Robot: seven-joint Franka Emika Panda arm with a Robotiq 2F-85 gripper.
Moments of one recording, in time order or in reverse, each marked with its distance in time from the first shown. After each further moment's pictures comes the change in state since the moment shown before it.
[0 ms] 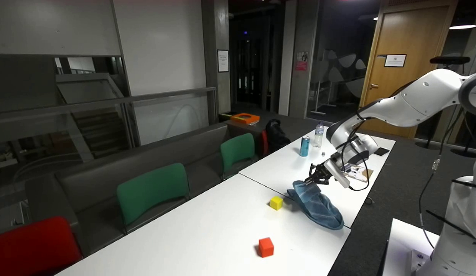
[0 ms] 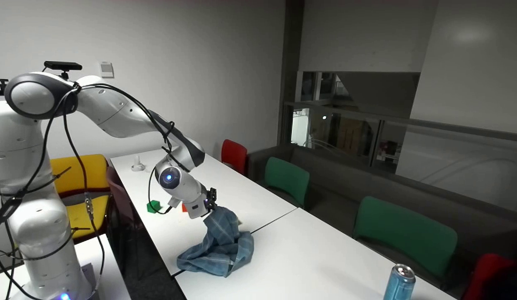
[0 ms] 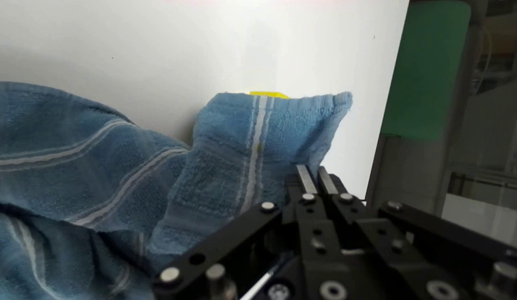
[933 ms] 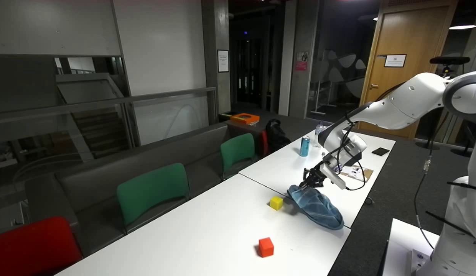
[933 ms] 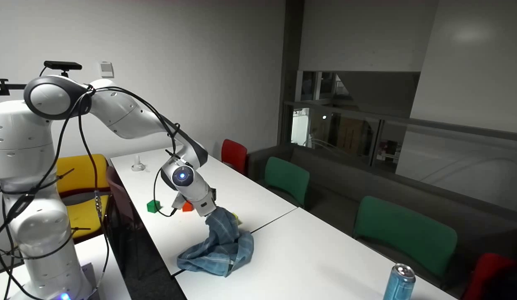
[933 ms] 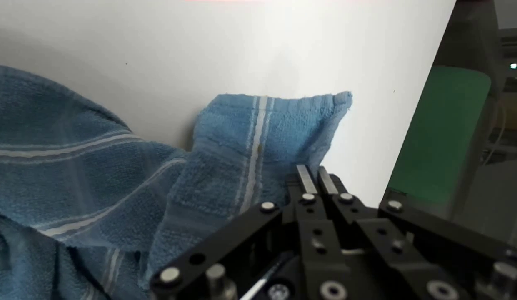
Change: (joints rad) arm 0.004 0.084 0.013 0.057 -0.171 -0.075 0.011
